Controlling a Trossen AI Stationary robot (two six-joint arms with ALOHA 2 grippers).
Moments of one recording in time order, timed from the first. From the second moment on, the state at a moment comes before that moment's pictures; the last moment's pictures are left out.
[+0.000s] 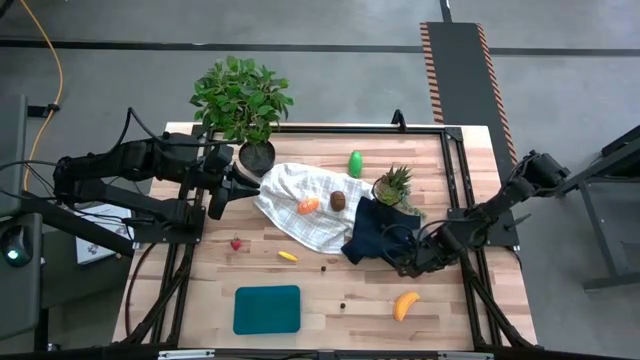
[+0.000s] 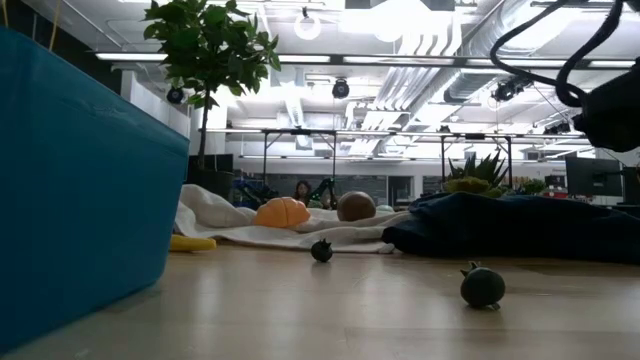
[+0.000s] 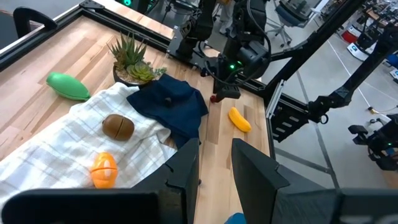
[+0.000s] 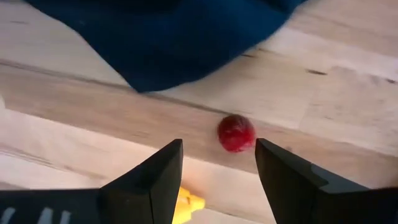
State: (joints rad) left arm 0.12 0.89 1.19 -0.74 0.06 -0.43; right arm 0.58 1.34 0.67 -0.70 -0.11 1.91
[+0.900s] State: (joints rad) left arm 0.12 0.89 1.19 -0.77 0.06 -0.43; right arm 0.58 1.49 0.71 -0.66 -0.11 1.92
